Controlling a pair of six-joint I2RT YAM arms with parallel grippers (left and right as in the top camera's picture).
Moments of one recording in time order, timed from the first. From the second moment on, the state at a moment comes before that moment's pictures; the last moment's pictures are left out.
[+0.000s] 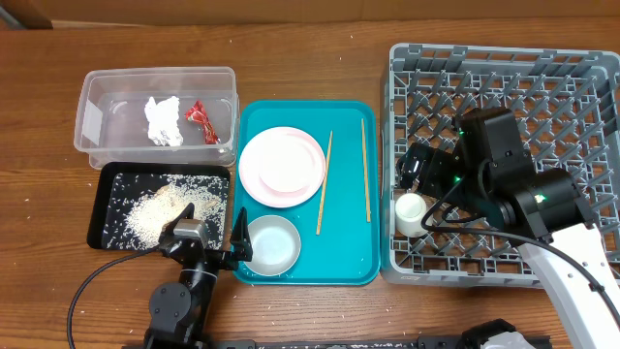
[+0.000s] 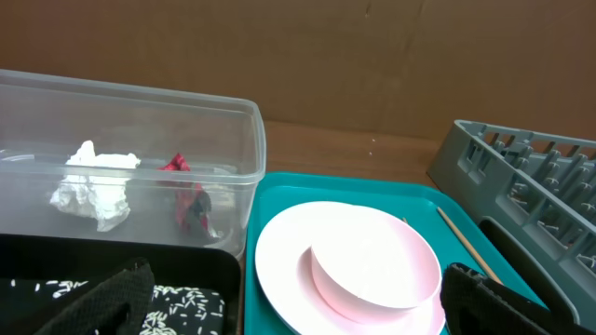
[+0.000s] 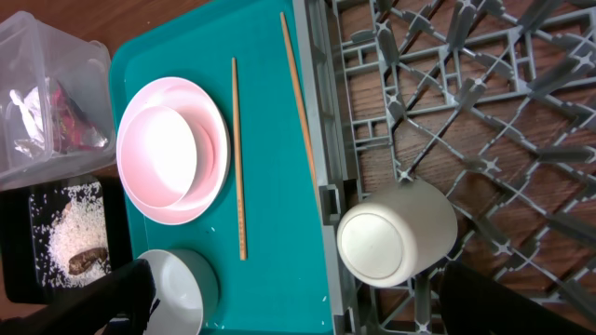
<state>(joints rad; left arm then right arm) -0.20 0.02 0.01 -0.08 -0.03 -0.21 0.32 1.20 1.26 -1.08 -0.11 0.62</state>
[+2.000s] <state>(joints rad) -0.20 0.02 0.01 -0.08 -0.03 -0.21 0.59 1.78 1.26 -0.54 -0.04 0.70</state>
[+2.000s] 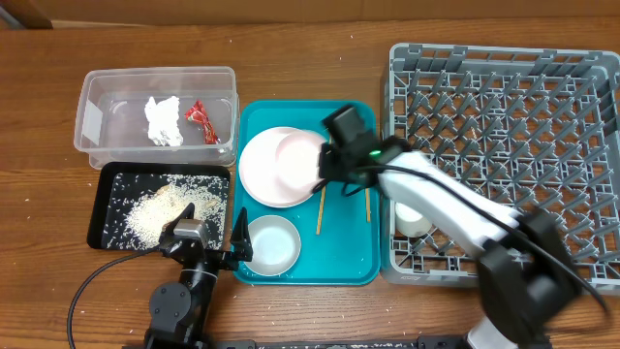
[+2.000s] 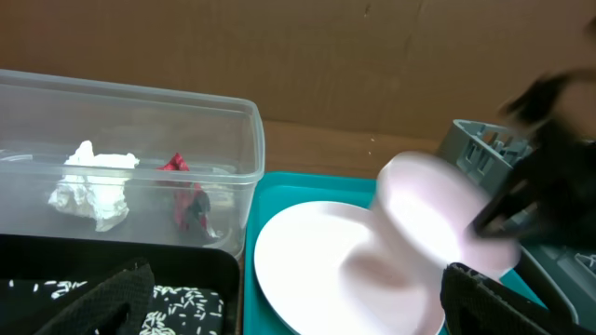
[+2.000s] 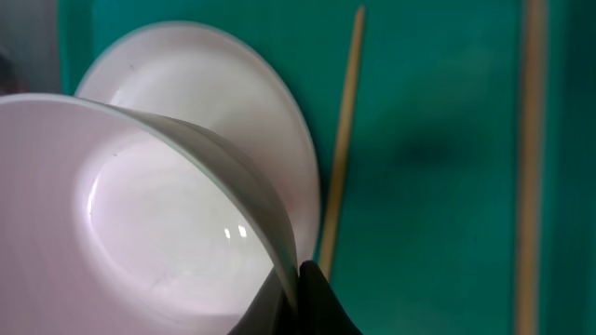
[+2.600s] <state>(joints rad) -0.20 0.02 0.01 -0.08 -0.03 -0.21 0.24 1.46 1.30 -1.16 0.95 0.93</state>
